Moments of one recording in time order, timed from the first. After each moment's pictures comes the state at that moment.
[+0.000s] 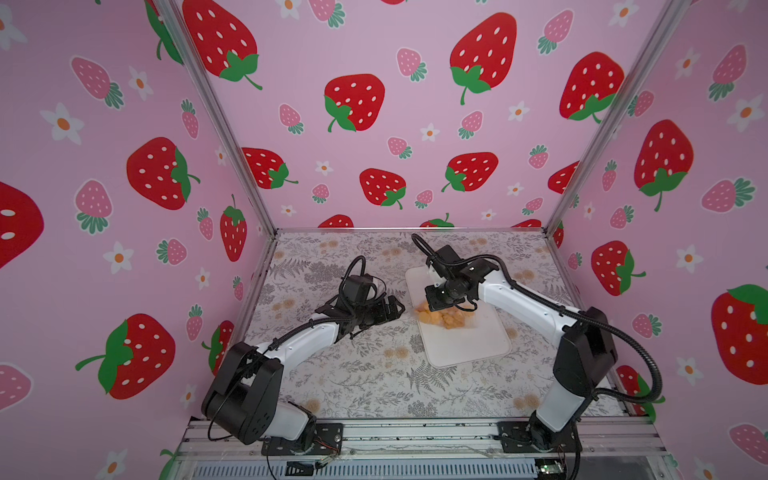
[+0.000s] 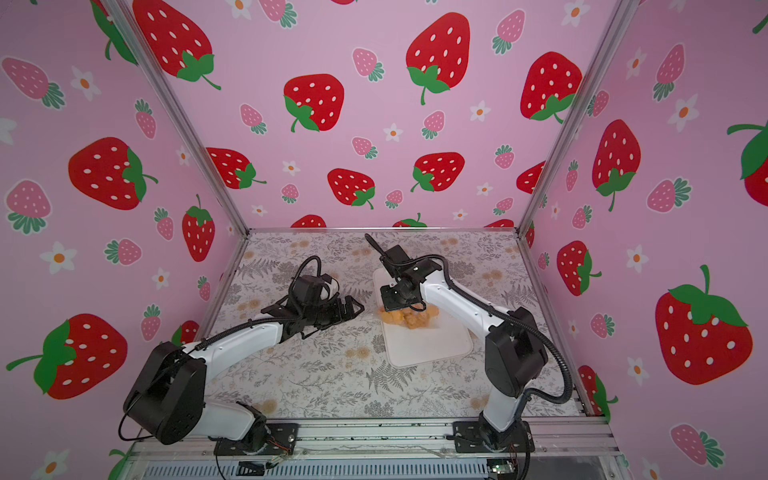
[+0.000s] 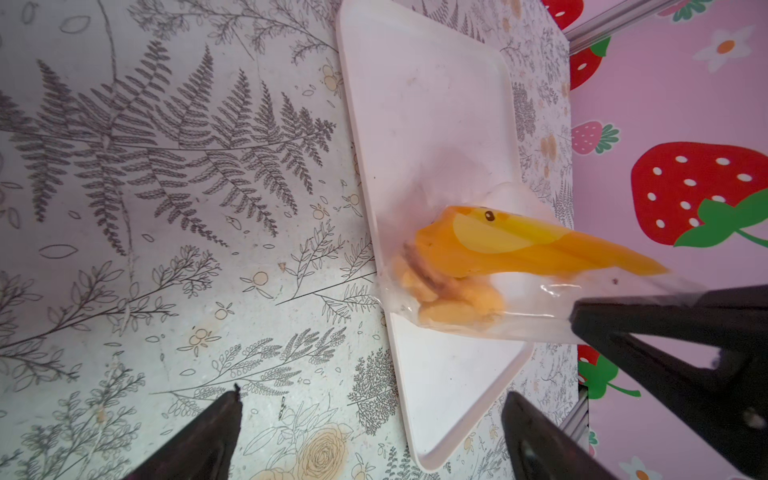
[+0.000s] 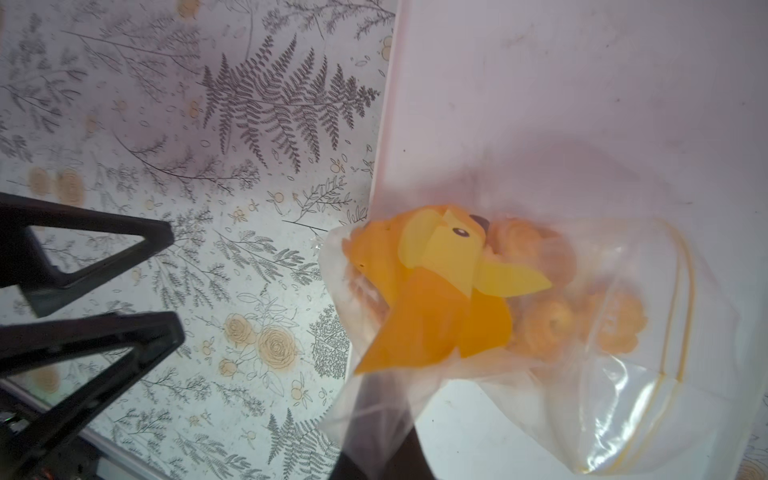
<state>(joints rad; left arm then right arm) -0.47 1.44 0.81 -0.15 0.35 -0.71 0.77 1.71 1.48 -0.88 -0.05 0.34</state>
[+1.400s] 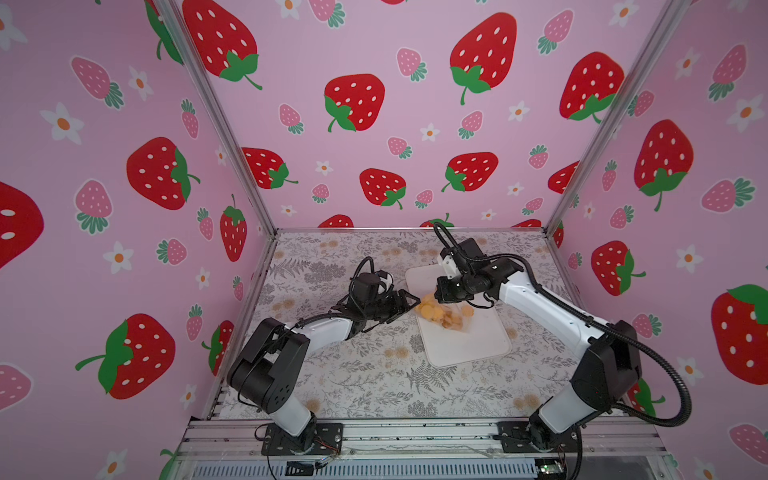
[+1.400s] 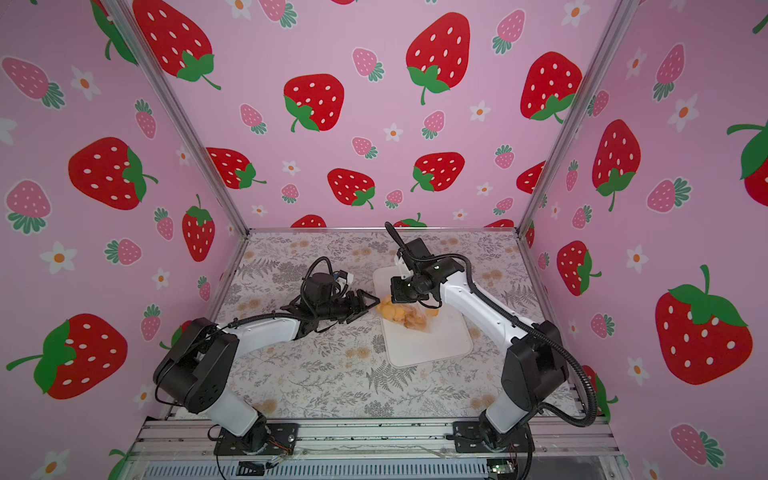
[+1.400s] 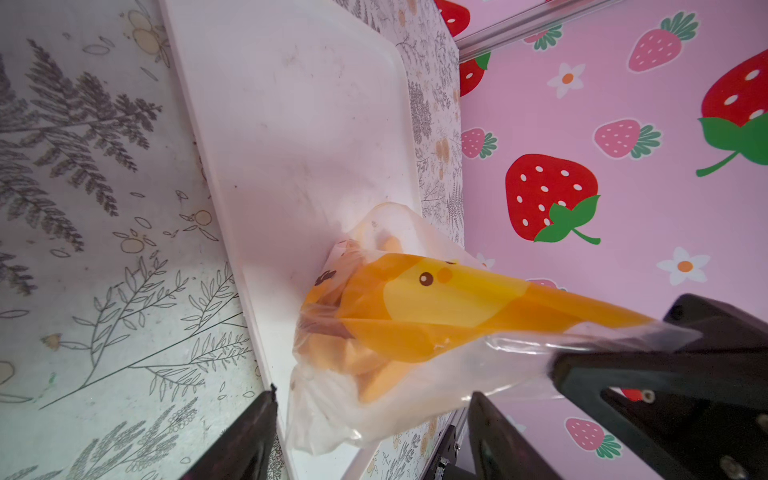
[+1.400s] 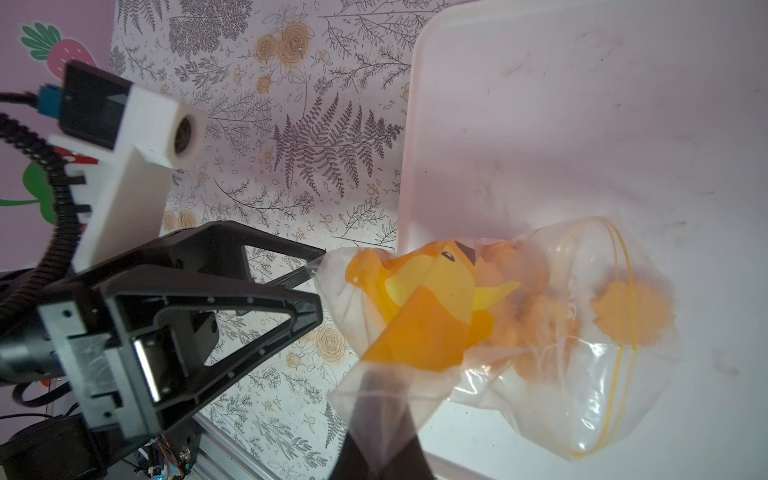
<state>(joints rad) -0.50 1.64 0.81 0.25 0.56 -0.95 0.68 1.61 1.41 -0.80 -0.21 0.41</state>
